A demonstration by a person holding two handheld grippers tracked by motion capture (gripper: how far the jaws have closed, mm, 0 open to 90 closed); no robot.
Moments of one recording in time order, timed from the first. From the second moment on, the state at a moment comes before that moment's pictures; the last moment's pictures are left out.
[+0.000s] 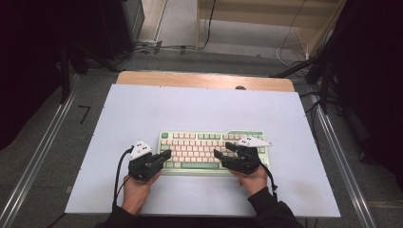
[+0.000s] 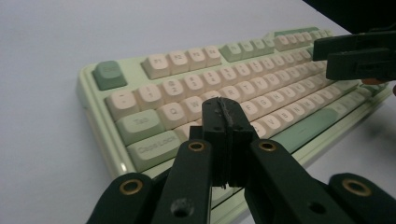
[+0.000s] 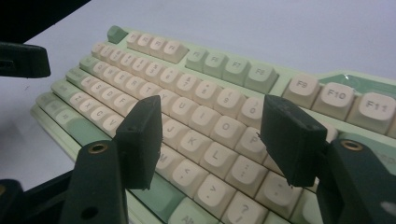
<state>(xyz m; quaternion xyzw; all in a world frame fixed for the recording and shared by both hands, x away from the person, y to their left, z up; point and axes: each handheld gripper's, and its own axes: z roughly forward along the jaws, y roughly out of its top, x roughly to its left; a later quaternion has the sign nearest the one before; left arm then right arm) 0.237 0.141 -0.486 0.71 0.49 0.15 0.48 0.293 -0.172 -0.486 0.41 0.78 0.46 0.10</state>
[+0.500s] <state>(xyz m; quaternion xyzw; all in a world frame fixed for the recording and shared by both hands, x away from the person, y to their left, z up) 0.260 0.100 -0.496 0.77 0.45 0.11 0.45 0.281 -0.205 -0.487 0.45 0.76 0.46 0.12</state>
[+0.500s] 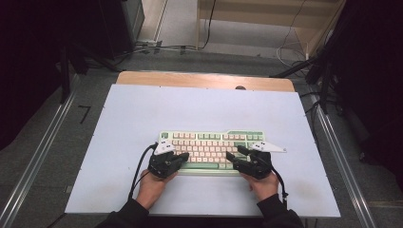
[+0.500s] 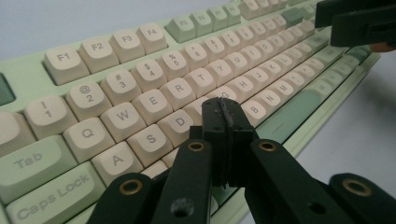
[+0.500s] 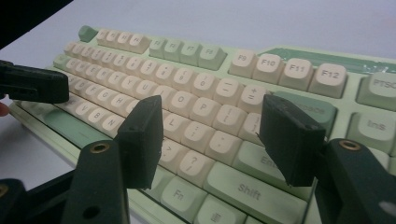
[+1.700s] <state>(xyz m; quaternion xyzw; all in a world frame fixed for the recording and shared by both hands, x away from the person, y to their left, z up) 0.244 0.121 -0.487 0.72 0.48 0.16 0.48 0.278 -0.180 -0.488 0.39 0.80 0.45 0.12</state>
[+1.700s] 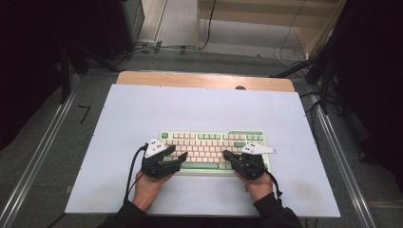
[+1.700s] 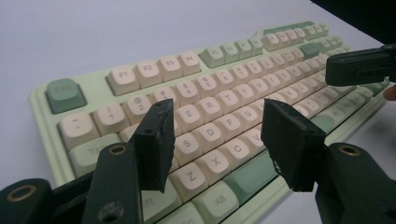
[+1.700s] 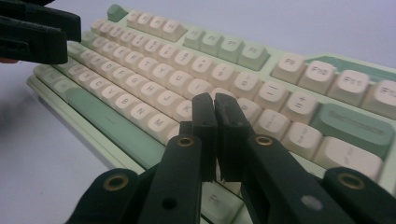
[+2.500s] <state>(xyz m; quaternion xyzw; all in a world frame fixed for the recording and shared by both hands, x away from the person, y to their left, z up) 0.257 0.128 -0.488 0.71 0.49 0.16 0.48 0.277 -0.169 -0.490 0.37 0.81 0.44 0.12</state>
